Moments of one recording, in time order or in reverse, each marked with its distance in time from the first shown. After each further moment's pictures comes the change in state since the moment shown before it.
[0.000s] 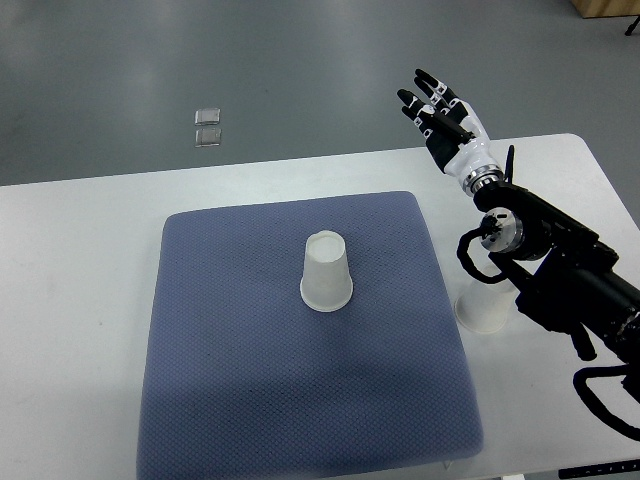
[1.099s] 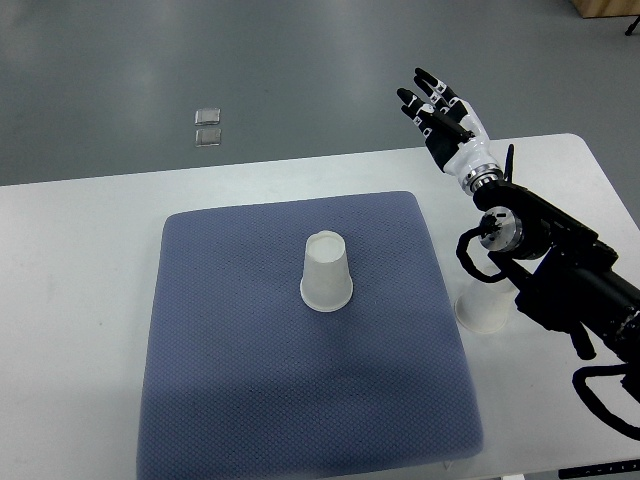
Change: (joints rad) left arm 0.004 0.000 -0.016 0.012 -0.004 0.002 0.000; right arm 0.003 0.003 -0.001 -0.003 0.000 -0.002 0.000
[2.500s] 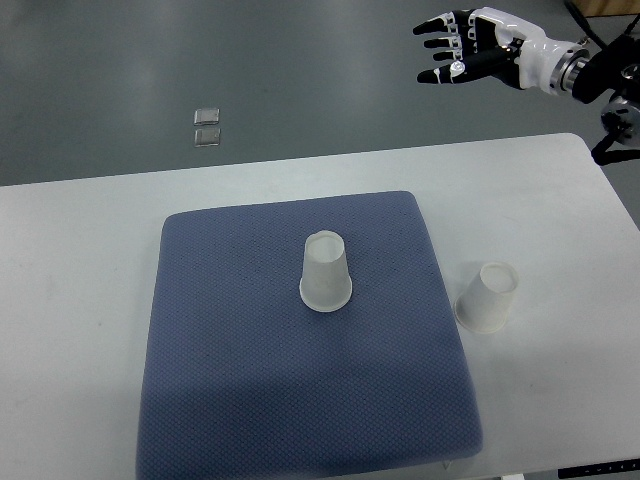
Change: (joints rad) left arm 0.000 0.000 0.000 0.000 0.000 0.000 0.000; right arm 0.447 -0.567 -0.654 0.355 -0.237 0.149 -0.212
